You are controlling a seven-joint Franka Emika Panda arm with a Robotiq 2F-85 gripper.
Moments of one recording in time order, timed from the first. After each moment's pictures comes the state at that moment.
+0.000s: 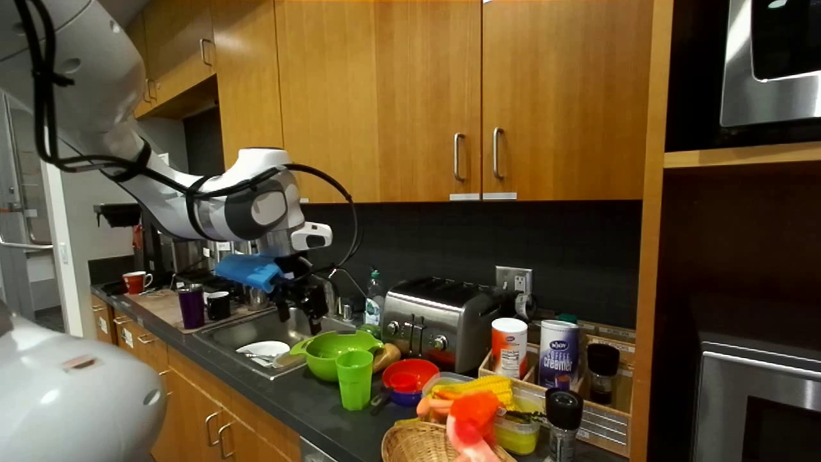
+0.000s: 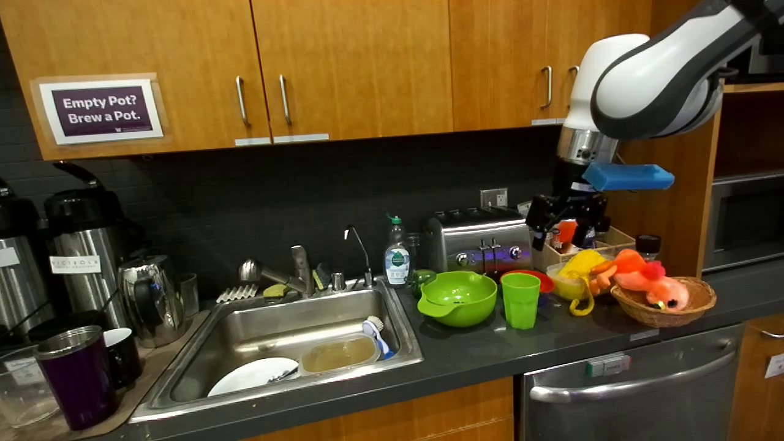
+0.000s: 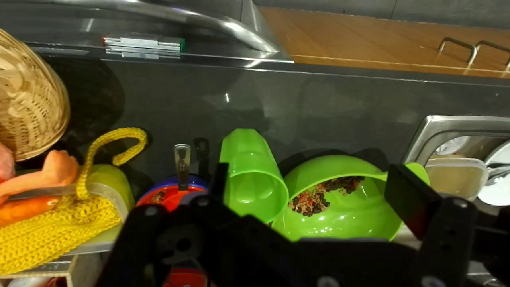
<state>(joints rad) 0.12 -0.55 0.11 -2.78 0.09 2.48 0.26</state>
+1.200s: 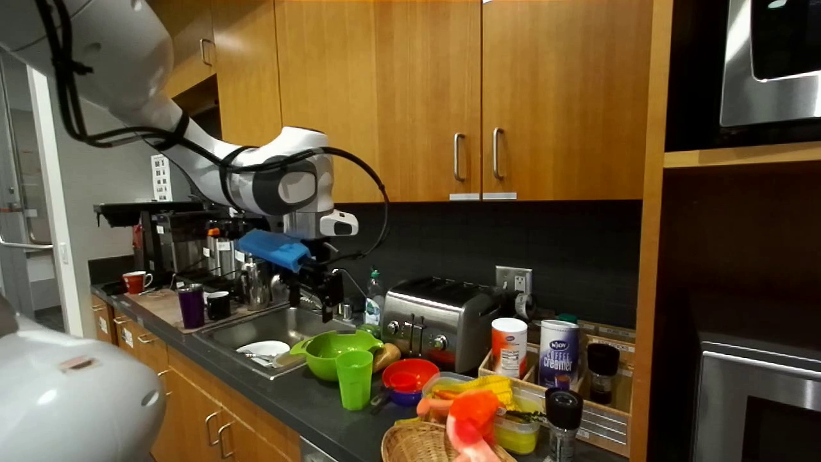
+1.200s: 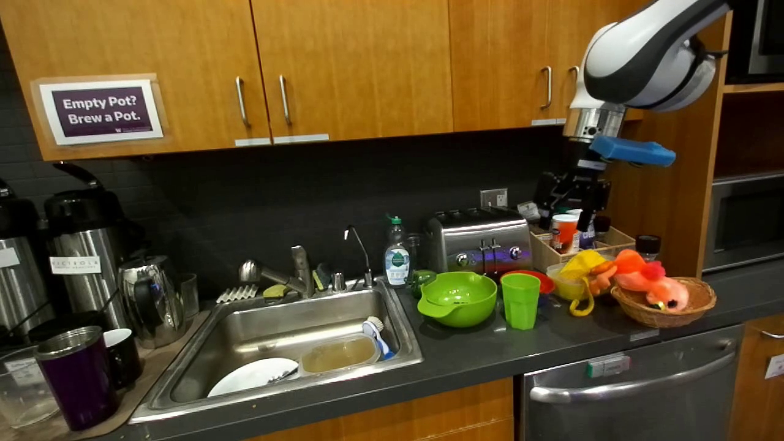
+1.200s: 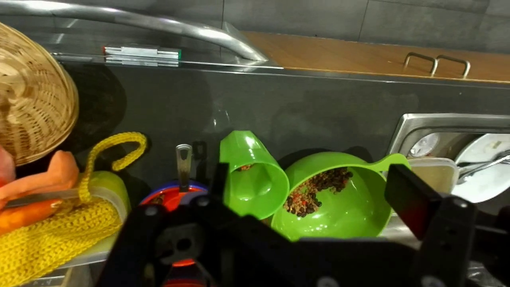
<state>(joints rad) 0.10 -0.53 -0.01 -2.66 0.19 2.29 0.08</state>
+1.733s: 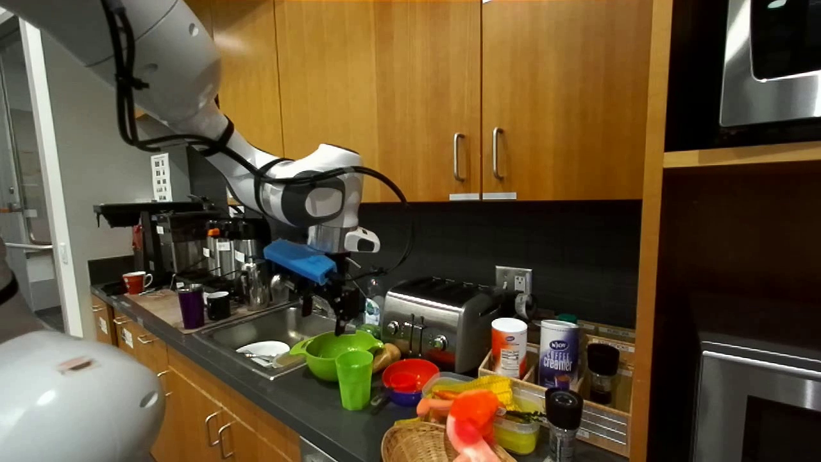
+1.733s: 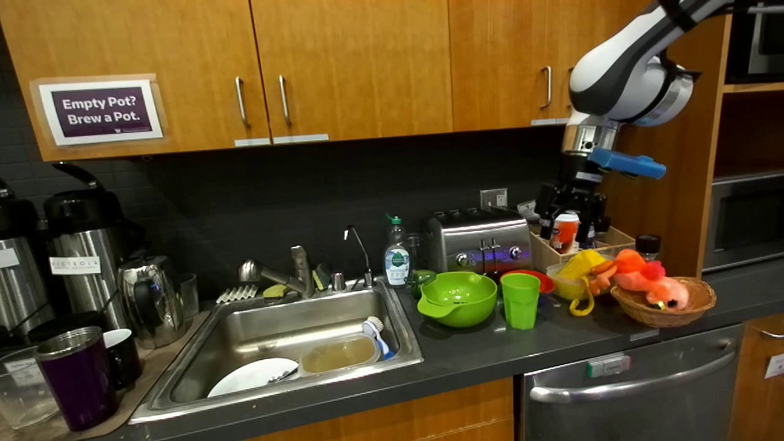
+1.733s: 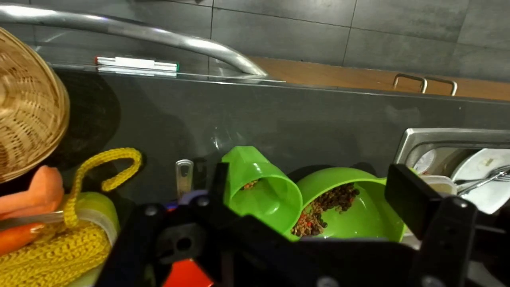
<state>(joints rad) 0.09 -0.39 -0.08 -2.59 0.26 2.26 -0.06</state>
